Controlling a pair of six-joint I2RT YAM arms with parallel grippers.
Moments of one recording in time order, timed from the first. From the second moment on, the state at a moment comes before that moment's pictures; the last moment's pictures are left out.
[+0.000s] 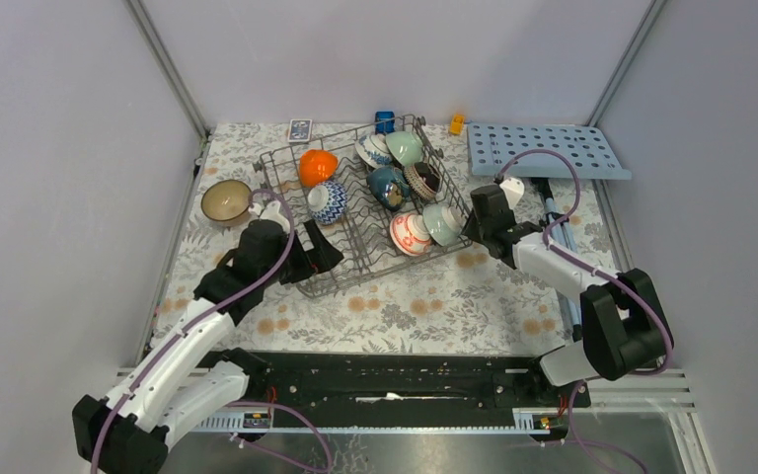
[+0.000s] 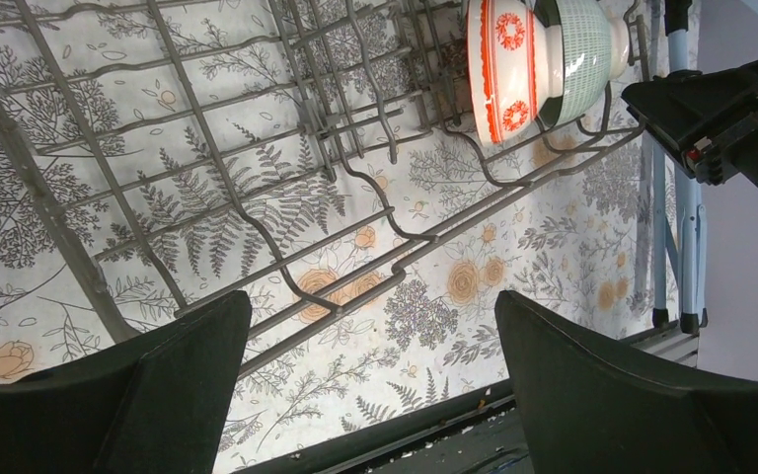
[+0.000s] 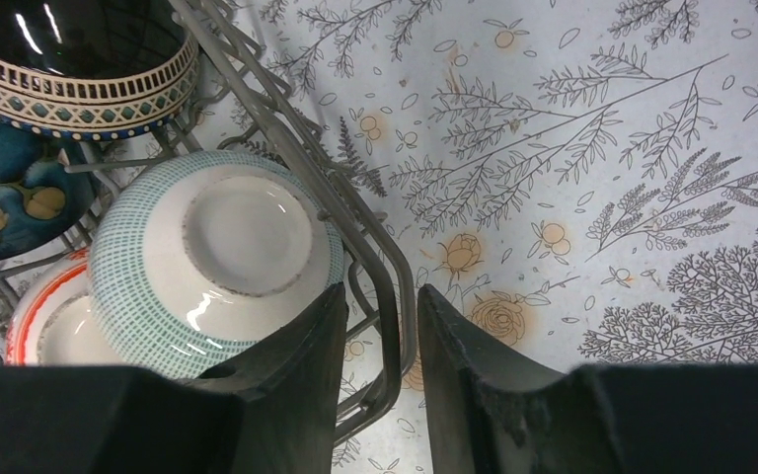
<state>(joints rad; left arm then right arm) -0.46 0.82 0.71 -0.49 0.07 -0.74 0.41 1.45 0.84 -0.17 0.35 0.68</state>
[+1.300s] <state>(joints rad) -0.54 1.23 0.71 -0.04 0.21 -0.88 0.41 1.21 0.64 -0.20 0.14 0.78</state>
